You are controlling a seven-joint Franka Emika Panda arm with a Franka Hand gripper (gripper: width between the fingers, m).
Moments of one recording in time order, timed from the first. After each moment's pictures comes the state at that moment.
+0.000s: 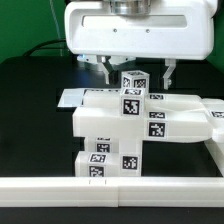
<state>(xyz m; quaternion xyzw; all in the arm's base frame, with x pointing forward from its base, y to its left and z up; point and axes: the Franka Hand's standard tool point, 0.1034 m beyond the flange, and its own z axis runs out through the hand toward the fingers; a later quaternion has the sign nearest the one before) 0.586 0.013 0.115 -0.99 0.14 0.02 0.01</state>
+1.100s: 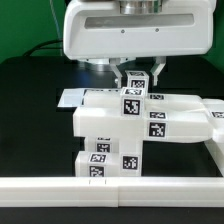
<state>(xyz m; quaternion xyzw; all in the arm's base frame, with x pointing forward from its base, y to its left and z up) 0.585 0.012 0.114 -1.00 -0.03 0.02 0.01</state>
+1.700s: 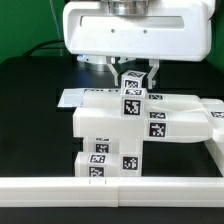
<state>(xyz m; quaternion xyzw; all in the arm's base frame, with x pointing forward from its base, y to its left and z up) 0.587 0.010 0.113 -0.97 0.24 0.01 0.02</state>
